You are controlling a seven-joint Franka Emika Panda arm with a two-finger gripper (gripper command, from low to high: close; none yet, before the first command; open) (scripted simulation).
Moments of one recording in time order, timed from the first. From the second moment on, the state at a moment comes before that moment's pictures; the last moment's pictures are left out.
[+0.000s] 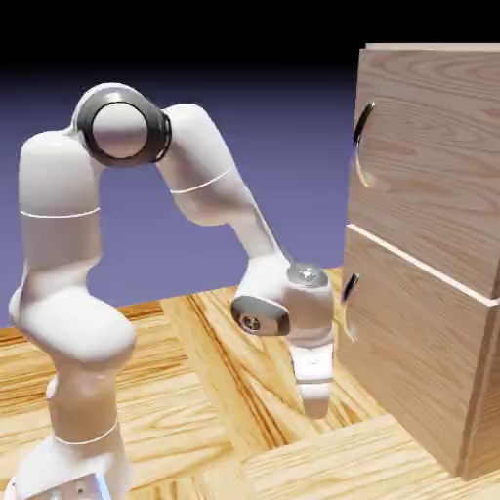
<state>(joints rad) 0.58 0.18 -0.67 -2.68 0.77 2.82 0.46</state>
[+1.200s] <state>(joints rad) 1.56 1.49 -1.84 -2.46 2.10 2.45 -0.03</state>
